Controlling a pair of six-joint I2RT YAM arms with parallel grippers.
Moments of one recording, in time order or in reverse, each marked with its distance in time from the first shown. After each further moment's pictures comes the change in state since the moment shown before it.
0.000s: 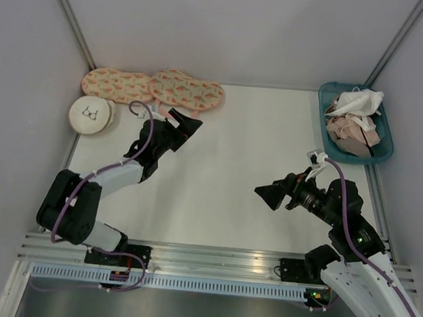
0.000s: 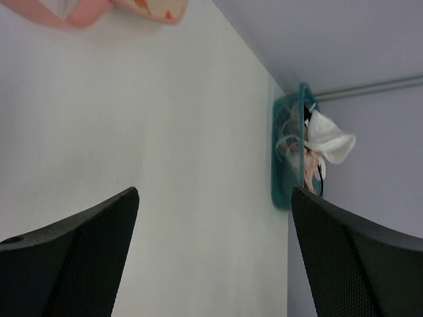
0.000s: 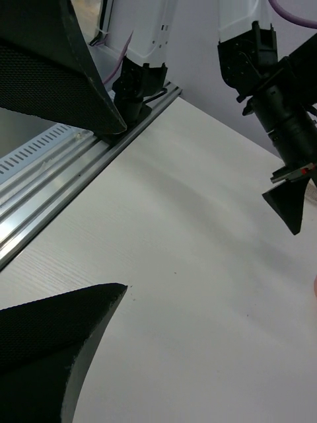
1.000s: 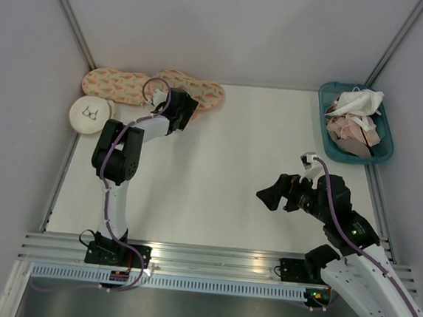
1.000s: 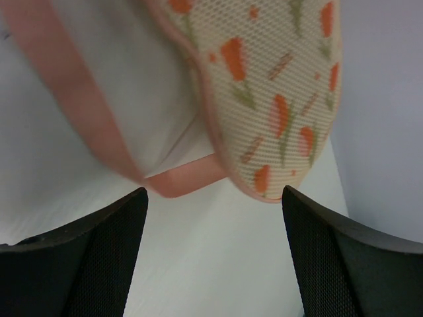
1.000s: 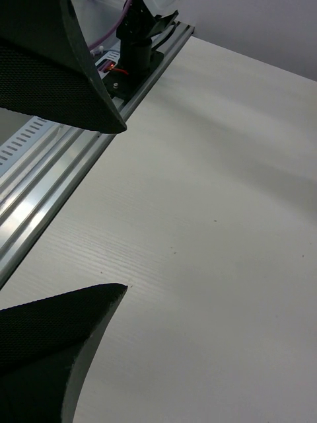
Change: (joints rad) left arm 0.109 0.746 0.787 -0.389 -0.249 -0.211; right arm 0.000 0.059 -0.006 -0.152 0.105 -0.045
